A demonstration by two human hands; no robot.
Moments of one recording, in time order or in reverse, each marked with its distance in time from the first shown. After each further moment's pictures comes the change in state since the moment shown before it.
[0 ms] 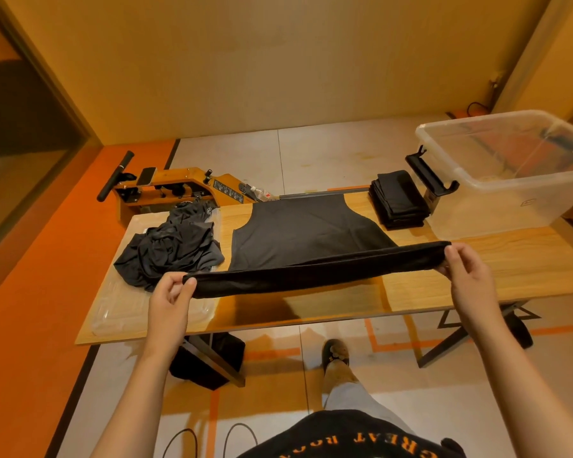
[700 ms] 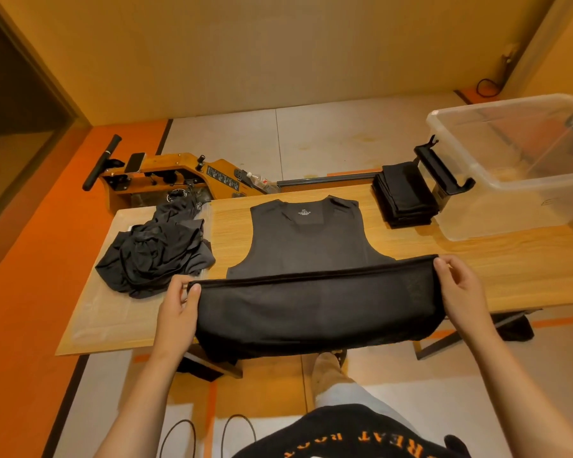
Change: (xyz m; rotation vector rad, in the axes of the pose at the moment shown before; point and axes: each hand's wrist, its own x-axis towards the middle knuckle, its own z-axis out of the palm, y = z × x) left_hand 0.028 -0.025 0.036 0.126 -0.104 -0.026; right_hand 0.037 0.042 0.014 -0.158 -0.069 0.013
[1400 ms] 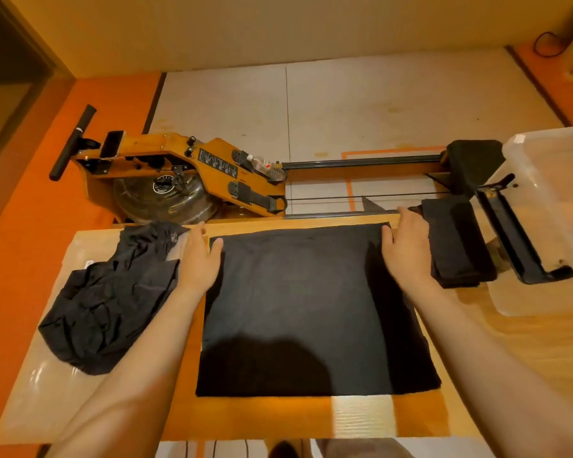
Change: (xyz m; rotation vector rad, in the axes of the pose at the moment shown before) left_hand 0.271 -0.018 0.115 0.292 -0.102 -0.187; right_hand 0.259 0.012 0.150 -0.590 -0.026 -0.002
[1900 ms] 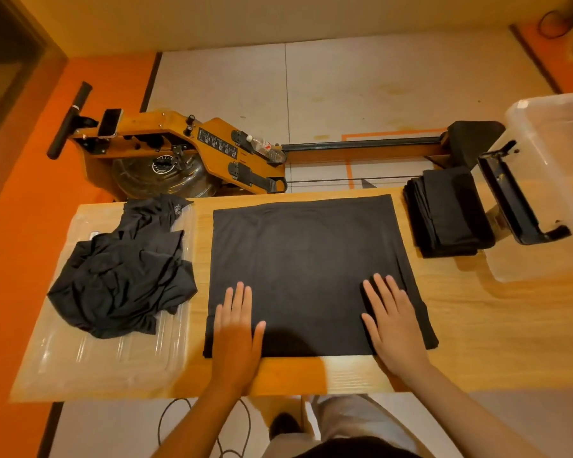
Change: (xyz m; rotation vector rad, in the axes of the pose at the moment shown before) left_hand -0.178 -0.075 0.069 0.463 -0.064 0.285; right_hand -0.174 0.074 0.035 -0.396 -0.280 -0.350
